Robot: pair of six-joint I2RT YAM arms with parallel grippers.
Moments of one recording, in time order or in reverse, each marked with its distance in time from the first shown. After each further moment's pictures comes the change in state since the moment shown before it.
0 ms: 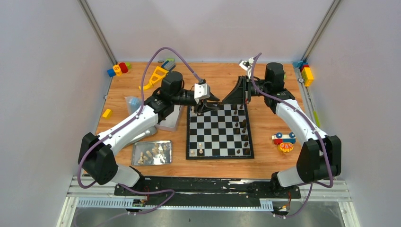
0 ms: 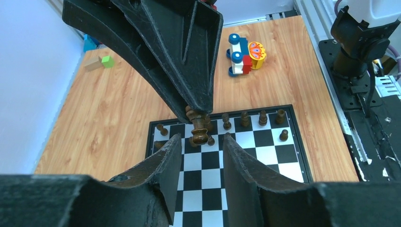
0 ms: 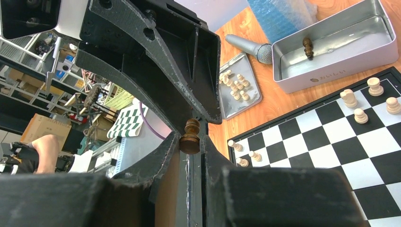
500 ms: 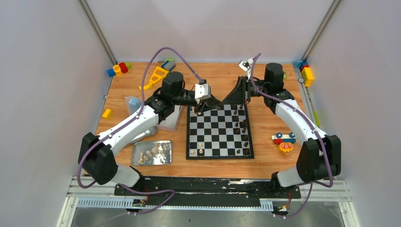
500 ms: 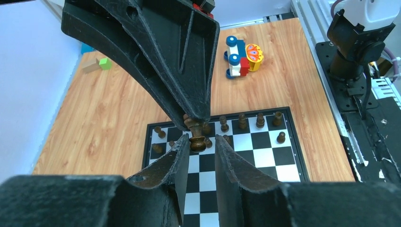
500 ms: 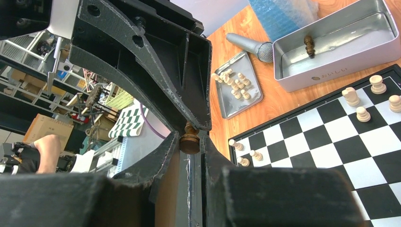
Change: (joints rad) left arm -0.010 0.000 0.003 0.002 0.000 -0.011; right arm 0.000 0.003 -0.005 0.006 0.000 0.006
